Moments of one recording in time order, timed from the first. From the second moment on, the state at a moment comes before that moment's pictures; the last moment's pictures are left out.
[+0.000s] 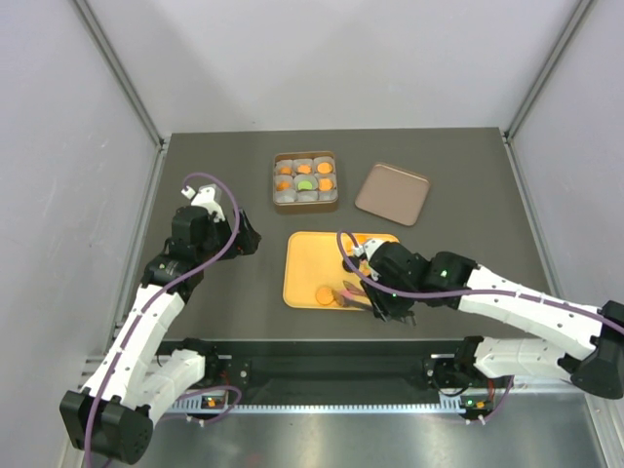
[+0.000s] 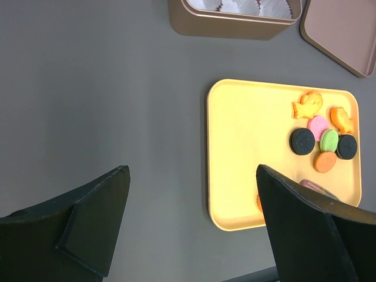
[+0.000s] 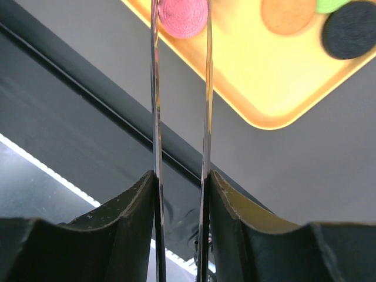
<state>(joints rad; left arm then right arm) -0.23 0.87 0.80 -0.49 0.09 -0.39 1.04 1.10 0.94 -0.94 0.06 0.36</state>
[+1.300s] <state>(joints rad) -0.23 0.87 0.80 -0.49 0.08 -0.39 0.72 1.84 1.84 -0.72 0.08 0.22</state>
